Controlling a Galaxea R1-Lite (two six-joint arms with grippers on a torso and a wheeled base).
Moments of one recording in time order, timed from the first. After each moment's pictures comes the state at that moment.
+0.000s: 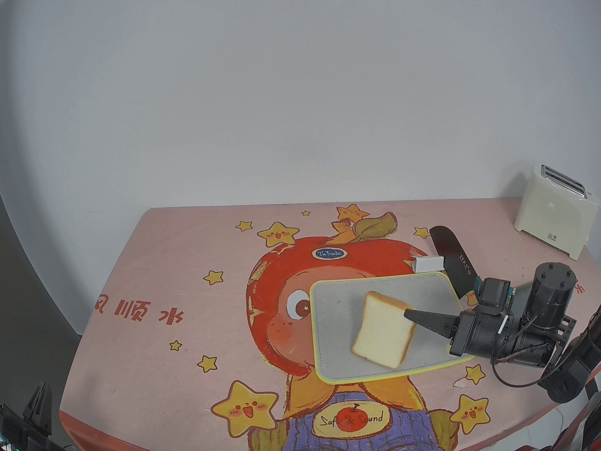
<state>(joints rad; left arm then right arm) 0.00 0.02 -0.02 0.00 0.01 0.00 0.48 1.81 -0.19 -1.35 0.41 0.62</state>
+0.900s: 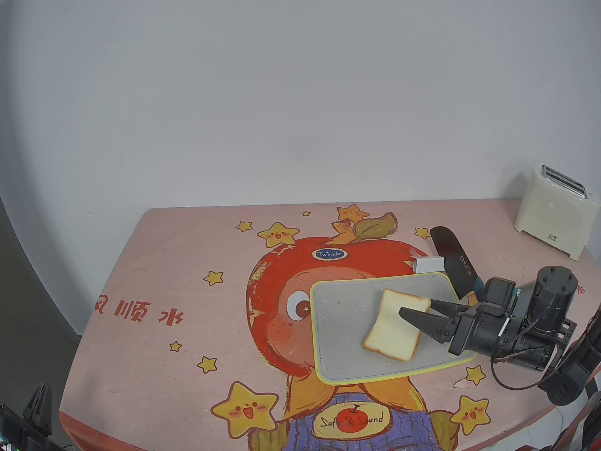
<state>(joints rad) 0.00 0.02 -0.02 0.00 0.01 0.00 0.47 1.82 -0.15 -1.41 0.28 0.46</state>
